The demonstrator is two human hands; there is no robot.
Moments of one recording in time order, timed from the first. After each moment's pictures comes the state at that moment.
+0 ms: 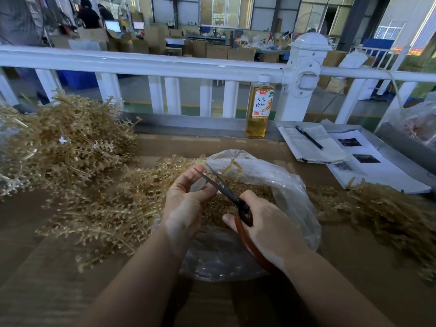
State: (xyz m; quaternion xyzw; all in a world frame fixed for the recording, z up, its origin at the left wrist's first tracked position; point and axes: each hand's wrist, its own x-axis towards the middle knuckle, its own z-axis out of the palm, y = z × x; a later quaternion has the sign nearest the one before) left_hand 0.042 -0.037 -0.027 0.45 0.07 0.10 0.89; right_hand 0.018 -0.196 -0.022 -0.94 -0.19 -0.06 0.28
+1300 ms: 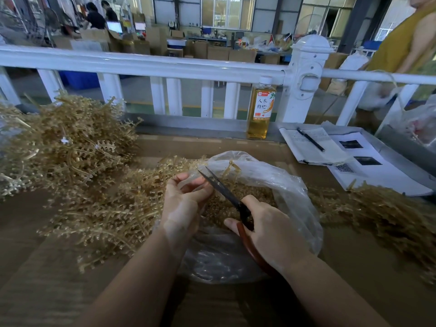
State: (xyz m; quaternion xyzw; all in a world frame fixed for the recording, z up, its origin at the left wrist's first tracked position) left_hand 0.044 -0.031 -0.030 0.41 0.10 0.12 0.90; right_hand 0.017 -0.198 -0.029 -0.94 -0.21 -0.11 0.23
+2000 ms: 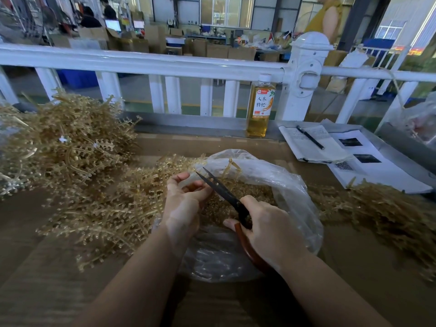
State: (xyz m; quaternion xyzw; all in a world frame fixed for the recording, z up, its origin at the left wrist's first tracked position) left_hand 0.047 -0.033 -0.033 0.43 0.13 0.10 0.89; right_hand 0.019 -0.197 -0.035 -0.95 -0.22 -0.14 0.20
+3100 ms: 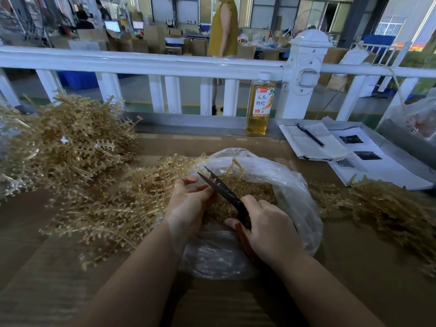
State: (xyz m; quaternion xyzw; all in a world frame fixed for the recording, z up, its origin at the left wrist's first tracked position) left_hand 0.053 -0.030 -0.043 0.46 0.12 0.06 0.88; right_hand 0.020 -0.195 -0.046 -0.95 -0.21 -0.16 0.18
